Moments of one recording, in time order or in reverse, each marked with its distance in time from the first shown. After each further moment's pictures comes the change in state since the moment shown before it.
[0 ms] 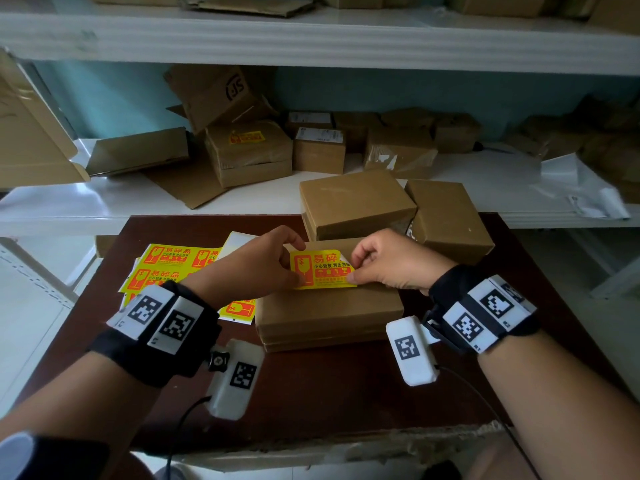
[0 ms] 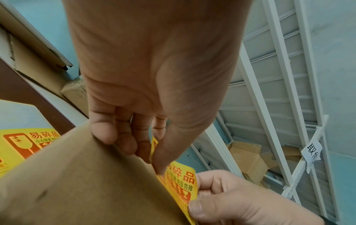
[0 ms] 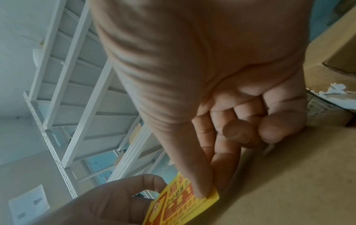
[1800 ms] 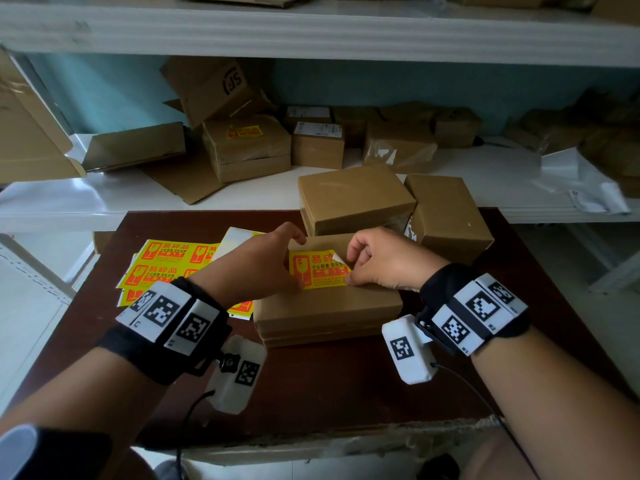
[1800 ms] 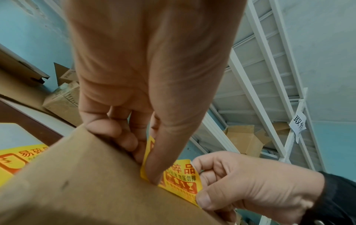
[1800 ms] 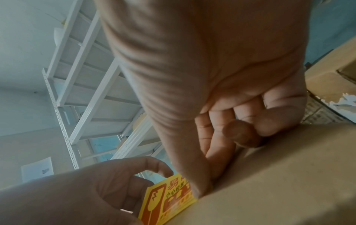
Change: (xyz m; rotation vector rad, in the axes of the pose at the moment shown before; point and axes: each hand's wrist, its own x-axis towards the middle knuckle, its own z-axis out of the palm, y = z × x) left_hand 0.007 -0.002 0.007 0.216 0.020 -0.025; right_hand 0.008 0.003 0.010 -0.102 0.051 0.012
